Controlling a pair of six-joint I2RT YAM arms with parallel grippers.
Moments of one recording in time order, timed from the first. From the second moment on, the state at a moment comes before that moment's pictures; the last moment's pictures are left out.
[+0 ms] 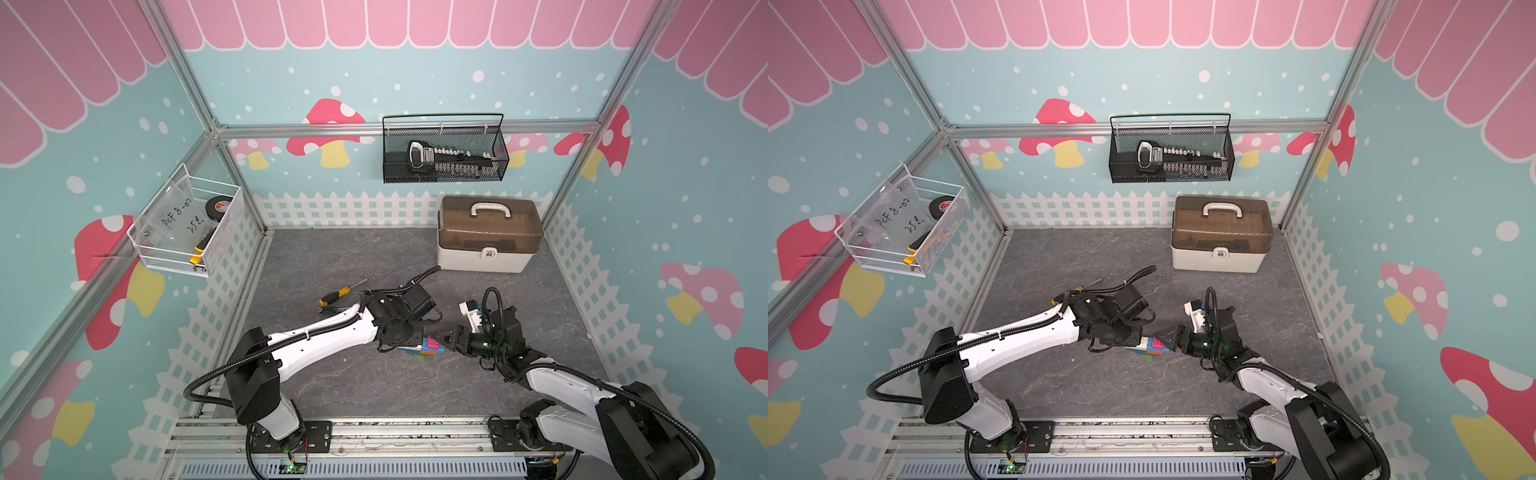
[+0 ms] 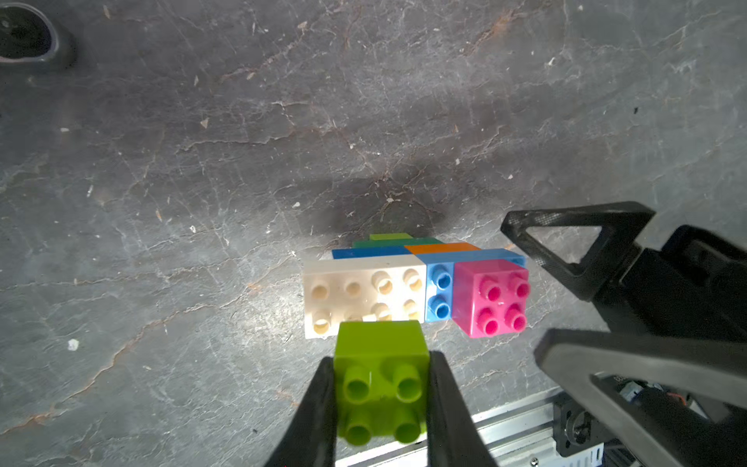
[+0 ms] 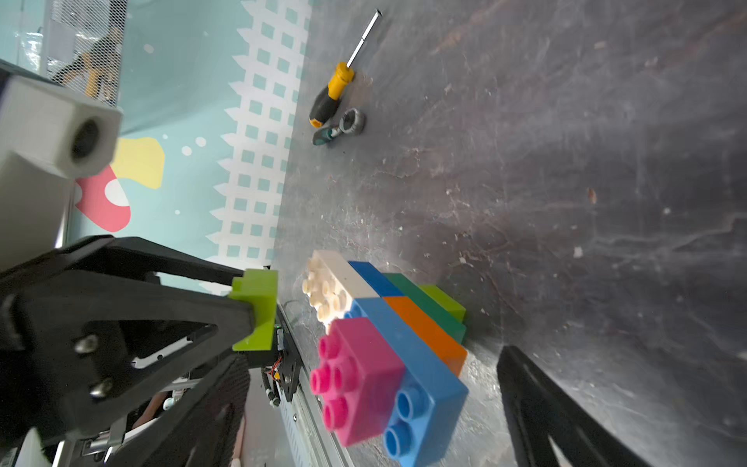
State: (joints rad) left arm -0.97 1.62 1.33 -0.91 -0.07 -0.91; right arm 0.41 1.18 0.26 0.39 -0.71 0.85
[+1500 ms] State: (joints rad) left arm -0.99 1.77 1.42 -1.00 -0.14 -0.94; right arm 0.40 1.40 0.25 0.67 -0.84 0.93
